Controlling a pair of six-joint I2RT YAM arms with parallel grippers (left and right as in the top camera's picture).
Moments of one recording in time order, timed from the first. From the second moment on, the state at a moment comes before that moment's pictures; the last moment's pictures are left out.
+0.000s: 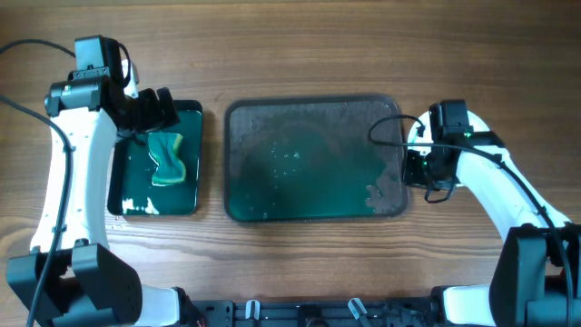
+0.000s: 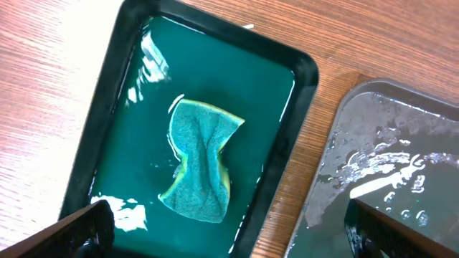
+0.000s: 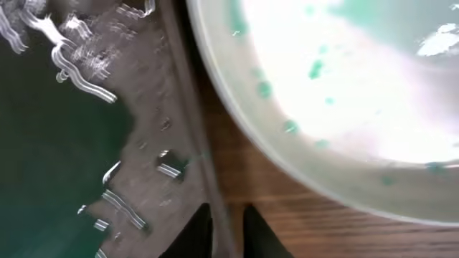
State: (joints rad) left arm 0.14 1.61 1.43 -1.05 0.02 -0.21; right arm 0.02 1.57 0.88 -0.75 -0.06 0.21
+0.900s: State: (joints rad) left arm 0.14 1.61 1.43 -1.05 0.04 -0.21; right arm 0.11 1.57 0.80 -0.60 -0.03 0.20
